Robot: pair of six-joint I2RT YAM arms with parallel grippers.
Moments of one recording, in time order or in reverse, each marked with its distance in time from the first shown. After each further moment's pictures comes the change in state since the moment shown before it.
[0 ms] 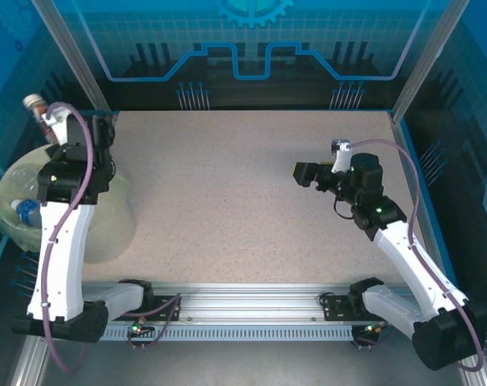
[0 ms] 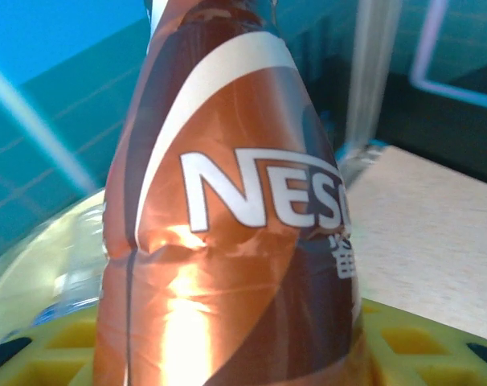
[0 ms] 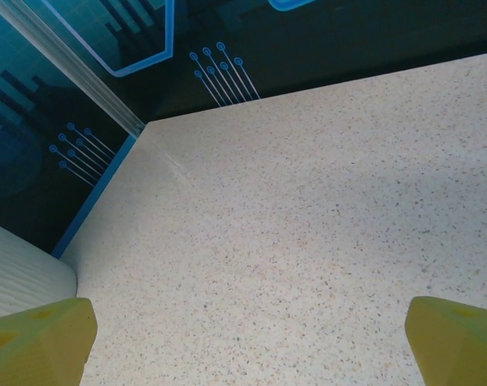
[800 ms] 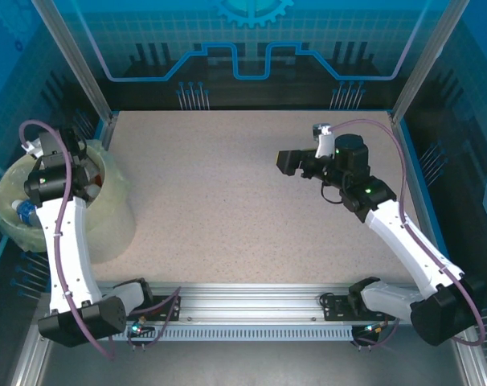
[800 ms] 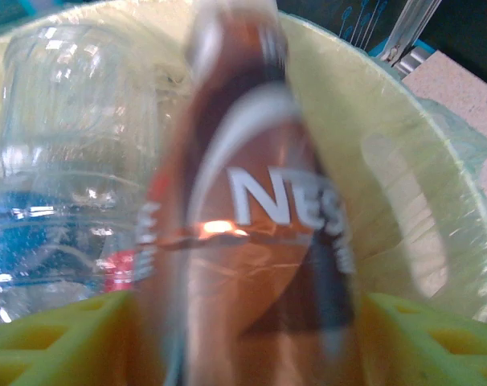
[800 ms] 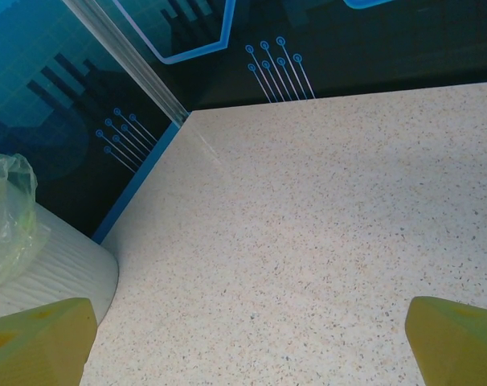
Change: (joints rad) left arm 0.356 -0.018 -0.171 -0.002 0.432 -0.069; right arm 0.108 0.150 0.193 -0.032 -0.006 -0.005
